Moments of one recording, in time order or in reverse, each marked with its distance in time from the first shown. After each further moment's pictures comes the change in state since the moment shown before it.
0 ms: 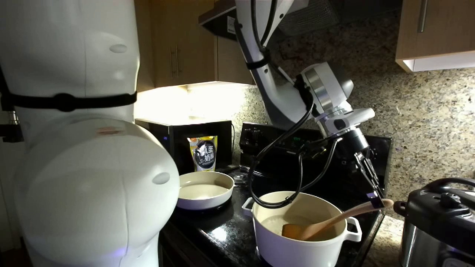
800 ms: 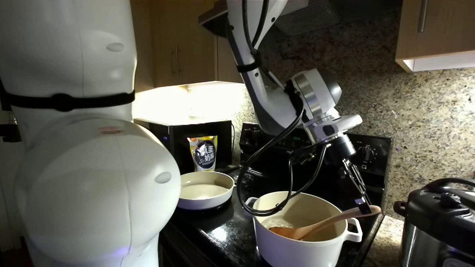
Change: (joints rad) arm 0.014 -0.023 0.023 -0.067 -0.039 0.003 -0.006
